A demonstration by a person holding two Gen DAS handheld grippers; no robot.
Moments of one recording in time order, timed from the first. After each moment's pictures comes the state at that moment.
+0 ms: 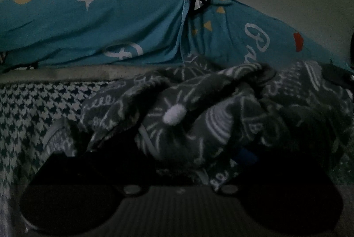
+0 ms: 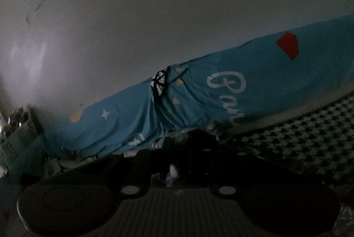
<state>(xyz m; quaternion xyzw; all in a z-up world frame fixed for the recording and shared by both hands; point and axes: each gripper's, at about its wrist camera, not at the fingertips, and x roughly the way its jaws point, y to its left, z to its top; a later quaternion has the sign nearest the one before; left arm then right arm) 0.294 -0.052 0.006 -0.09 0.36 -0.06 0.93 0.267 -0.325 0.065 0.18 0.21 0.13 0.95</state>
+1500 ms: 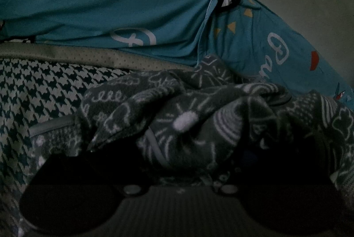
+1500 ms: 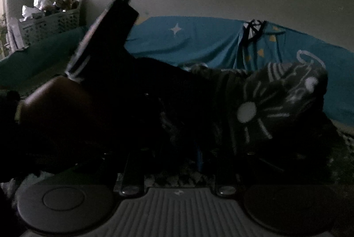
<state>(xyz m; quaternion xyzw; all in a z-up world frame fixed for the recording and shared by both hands) 0.324 -0.034 -0.014 -0.17 0.40 -0.05 0.90 0.227 -0.200 0.016 -0.07 0.28 0.25 0.93</state>
